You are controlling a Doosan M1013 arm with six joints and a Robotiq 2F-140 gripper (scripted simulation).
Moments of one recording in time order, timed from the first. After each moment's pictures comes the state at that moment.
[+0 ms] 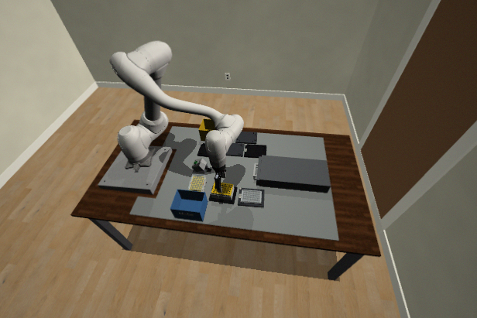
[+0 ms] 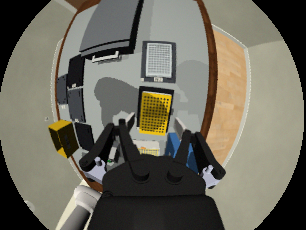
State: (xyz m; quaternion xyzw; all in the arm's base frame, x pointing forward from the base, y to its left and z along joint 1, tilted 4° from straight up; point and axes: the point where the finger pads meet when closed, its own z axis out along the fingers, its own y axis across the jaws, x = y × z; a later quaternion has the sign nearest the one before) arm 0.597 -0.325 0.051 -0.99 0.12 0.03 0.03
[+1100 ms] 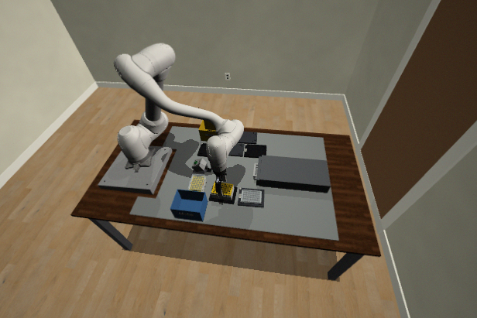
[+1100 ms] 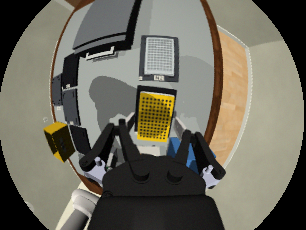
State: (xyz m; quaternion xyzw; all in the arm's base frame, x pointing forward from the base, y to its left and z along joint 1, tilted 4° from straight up) arm 0.595 -0.323 0.012 -0.99 0.12 0.03 0.03
